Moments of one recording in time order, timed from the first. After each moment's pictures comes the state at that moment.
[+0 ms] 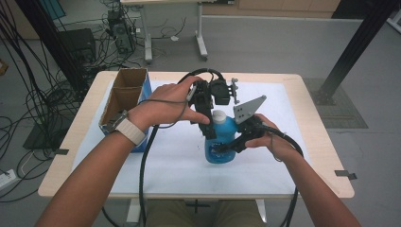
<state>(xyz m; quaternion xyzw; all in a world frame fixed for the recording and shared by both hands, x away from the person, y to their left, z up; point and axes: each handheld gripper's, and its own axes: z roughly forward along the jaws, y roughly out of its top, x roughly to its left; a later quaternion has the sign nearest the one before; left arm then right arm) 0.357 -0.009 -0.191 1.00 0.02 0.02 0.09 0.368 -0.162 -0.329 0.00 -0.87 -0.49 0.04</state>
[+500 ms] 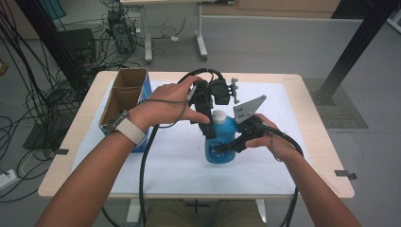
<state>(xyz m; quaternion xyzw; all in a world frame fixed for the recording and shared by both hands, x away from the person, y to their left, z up) 0.357 -0.009 -0.191 1.00 0.02 0.02 0.09 0.369 -0.163 -0.329 0.00 -0.87 -0.49 0.04</state>
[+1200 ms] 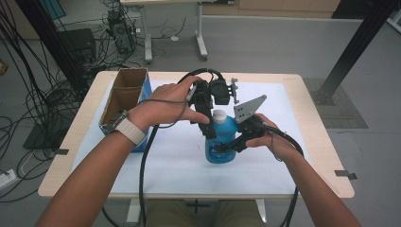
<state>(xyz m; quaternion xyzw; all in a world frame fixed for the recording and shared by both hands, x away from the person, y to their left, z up) 0.357 -0.008 -0.191 1.00 0.02 0.02 0.09 0.369 -0.163 -0.330 0.00 -0.87 -0.49 0.04</state>
